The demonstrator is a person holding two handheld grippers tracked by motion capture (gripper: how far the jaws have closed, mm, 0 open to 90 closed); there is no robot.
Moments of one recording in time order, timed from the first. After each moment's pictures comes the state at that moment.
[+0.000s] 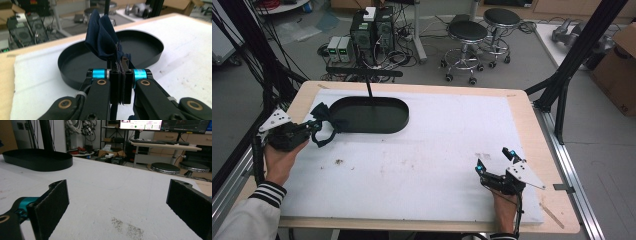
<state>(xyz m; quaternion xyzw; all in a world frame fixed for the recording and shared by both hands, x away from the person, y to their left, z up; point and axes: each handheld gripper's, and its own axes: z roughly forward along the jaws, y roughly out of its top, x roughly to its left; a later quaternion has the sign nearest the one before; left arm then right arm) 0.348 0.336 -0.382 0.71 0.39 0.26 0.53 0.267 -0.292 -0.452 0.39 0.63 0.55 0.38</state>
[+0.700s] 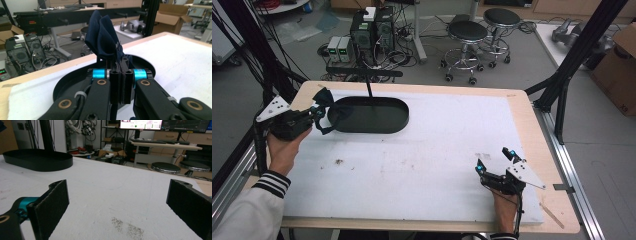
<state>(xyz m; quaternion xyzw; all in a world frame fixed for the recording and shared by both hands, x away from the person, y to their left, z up) 0.360 0.320 -0.348 0.69 0.36 0.28 0.57 0.267 -0.293 -0.452 0.40 0.63 0.55 0.38</state>
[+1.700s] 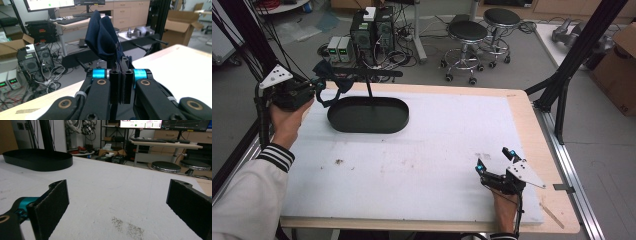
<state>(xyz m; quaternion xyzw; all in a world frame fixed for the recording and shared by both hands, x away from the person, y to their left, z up) 0.415 0.316 -0.303 0.67 0.36 0.31 0.57 0.268 -0.293 -0.452 0.40 0.63 0.55 0.37</state>
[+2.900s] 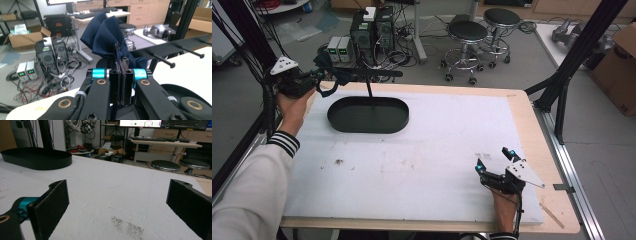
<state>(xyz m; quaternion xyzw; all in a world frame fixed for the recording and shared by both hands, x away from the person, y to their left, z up) 0.468 0.327 -0.316 0.66 0.41 0.34 0.53 0.268 -0.292 -0.452 0.40 0.63 0.55 0.37</state>
